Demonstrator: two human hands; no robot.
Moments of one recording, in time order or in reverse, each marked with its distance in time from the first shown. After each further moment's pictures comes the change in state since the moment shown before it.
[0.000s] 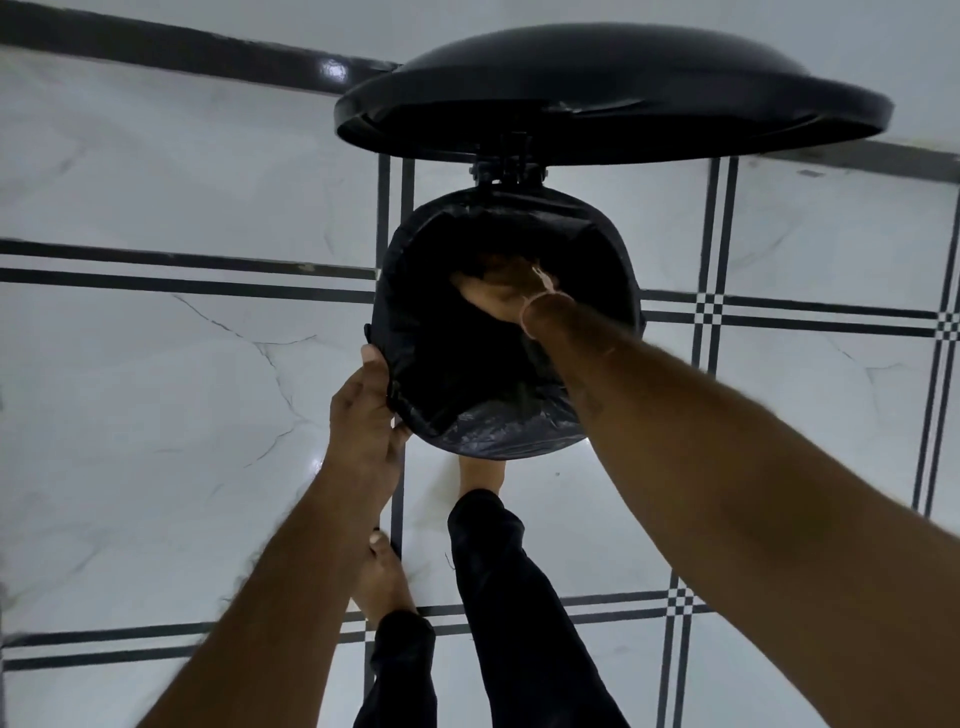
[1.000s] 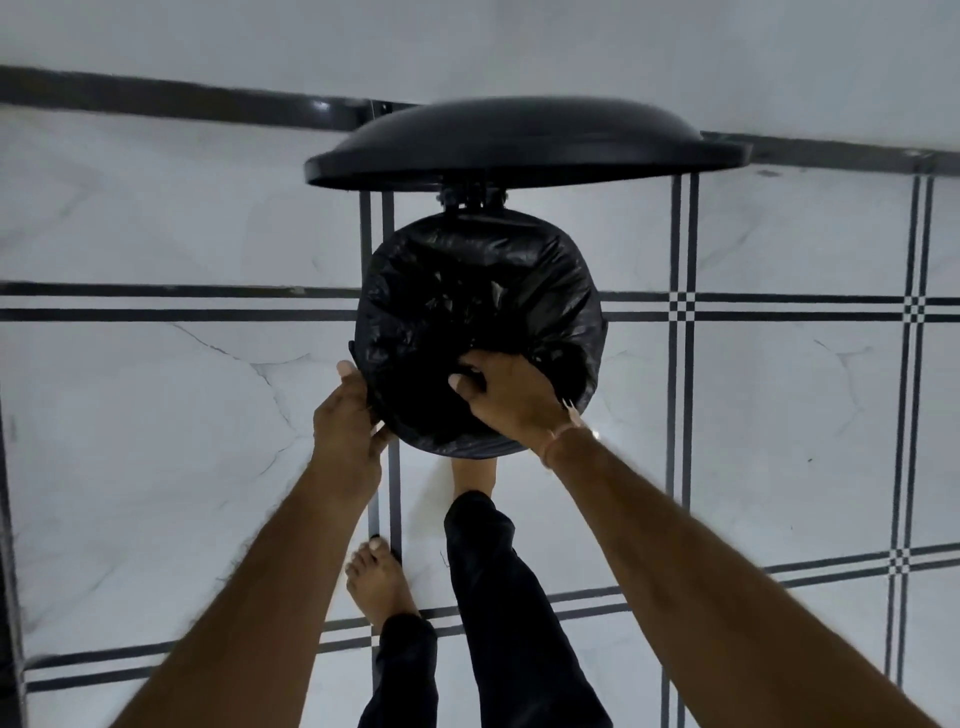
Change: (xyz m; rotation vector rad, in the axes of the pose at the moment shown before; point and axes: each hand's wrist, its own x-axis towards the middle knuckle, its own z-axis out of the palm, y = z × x) left_hand -0.010 0.015 0.006 0.108 0.118 -0.103; right_hand -0.096 0.043 0.055 0.162 0.097 -0.128
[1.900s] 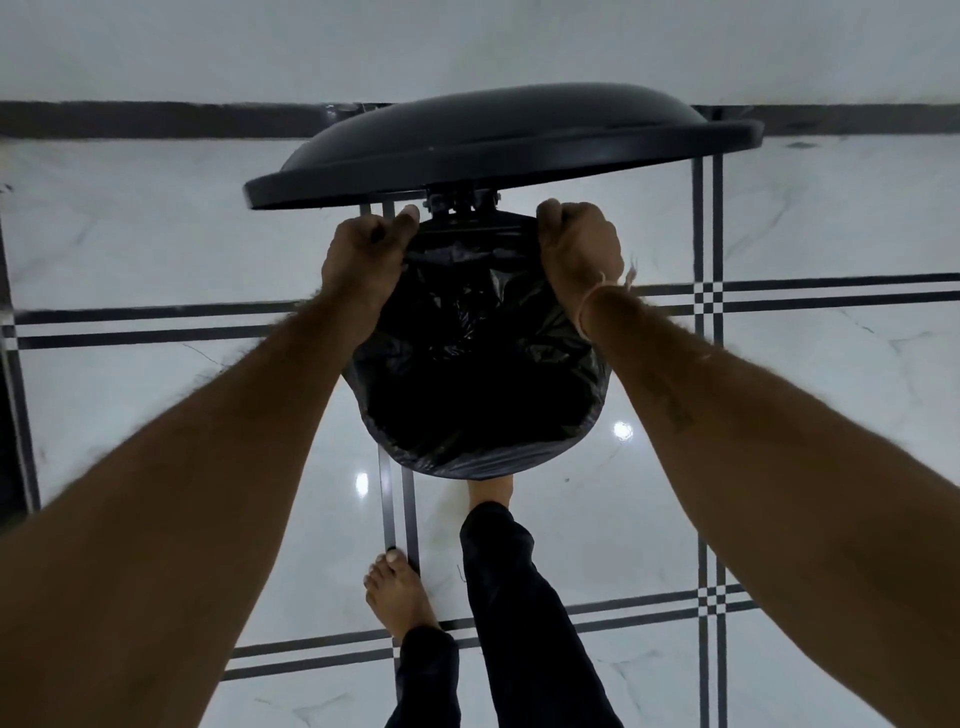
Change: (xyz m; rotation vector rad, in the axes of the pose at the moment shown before) left_hand 0.093 0.110 0.088 0.654 0.020 0.513; right_hand 0.099 0.021 -0.107 0.302 0.563 0.255
